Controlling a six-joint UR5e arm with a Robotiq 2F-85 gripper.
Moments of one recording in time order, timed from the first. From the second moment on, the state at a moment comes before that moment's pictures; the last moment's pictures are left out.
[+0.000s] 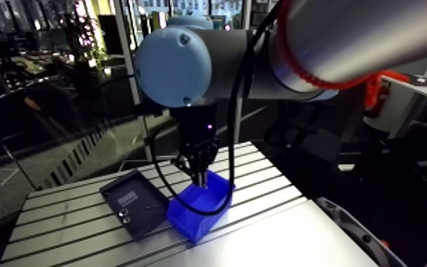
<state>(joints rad) -0.42 -1.47 1.97 -1.99 -1.60 -2.43</state>
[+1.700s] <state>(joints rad) -0.42 -1.27 2.05 -2.27 -1.66 -2.42</state>
